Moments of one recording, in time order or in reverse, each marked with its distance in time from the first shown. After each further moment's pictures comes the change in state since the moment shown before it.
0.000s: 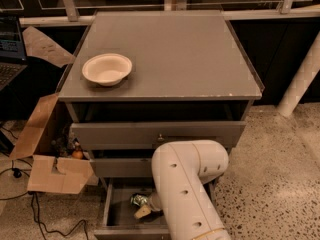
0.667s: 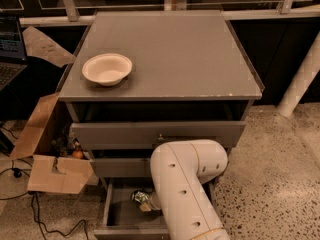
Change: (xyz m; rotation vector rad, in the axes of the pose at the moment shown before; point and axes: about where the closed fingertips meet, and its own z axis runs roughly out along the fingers) arm -0.002 -0.002 0.003 0.014 -0.005 0.008
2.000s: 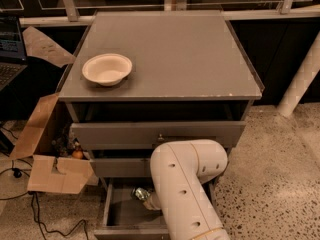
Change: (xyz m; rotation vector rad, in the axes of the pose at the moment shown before) arm 0.000 0.000 0.000 0.000 0.000 0.000
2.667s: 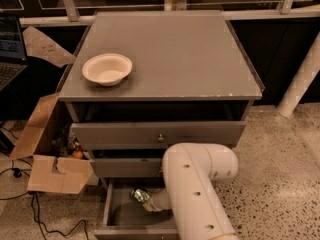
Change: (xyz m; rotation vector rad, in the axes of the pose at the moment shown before) arm -0.001 0.004 -0.004 -0.037 -0.015 -0.016
